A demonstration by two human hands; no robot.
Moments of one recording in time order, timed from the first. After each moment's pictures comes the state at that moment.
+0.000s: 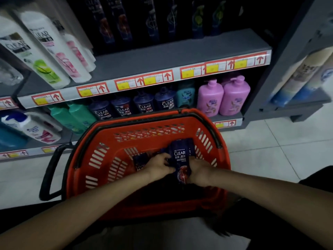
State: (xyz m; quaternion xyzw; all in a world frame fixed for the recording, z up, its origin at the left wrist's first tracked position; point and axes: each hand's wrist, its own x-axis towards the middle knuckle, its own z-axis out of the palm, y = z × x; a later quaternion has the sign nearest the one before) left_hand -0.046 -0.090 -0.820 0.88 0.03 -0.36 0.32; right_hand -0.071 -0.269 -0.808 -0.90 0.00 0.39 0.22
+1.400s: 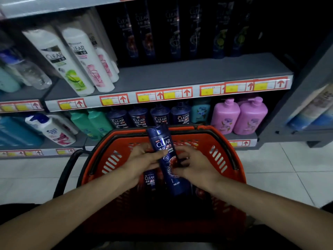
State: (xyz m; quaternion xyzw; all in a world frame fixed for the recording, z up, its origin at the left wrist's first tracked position) left_hand -0.041 -0.039 -0.712 0.72 0.18 -0.18 0.65; right_hand -0.055 -0.222 -0.725 -0.82 0.00 0.19 0.55
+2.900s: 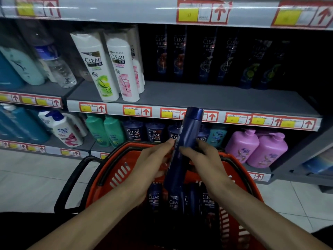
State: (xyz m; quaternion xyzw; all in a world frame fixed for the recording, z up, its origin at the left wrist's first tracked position) left_hand -0.037 -0.015 -0.657 0.68 0.12 -0.11 0.71; right_hand -0.010 -0.166 -0.666 -0.73 0.06 0.11 0.67
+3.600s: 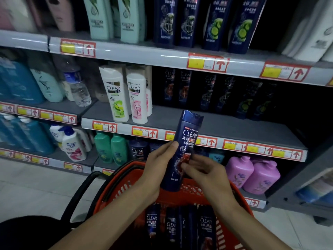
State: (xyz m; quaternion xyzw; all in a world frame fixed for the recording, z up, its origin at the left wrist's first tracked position) left_hand -0.014 -0.018 -0.633 0.57 0.10 -0.02 0.81; right_hand -0.016 -0.171 -0.642 -0.75 -0.03 0.03 0.66
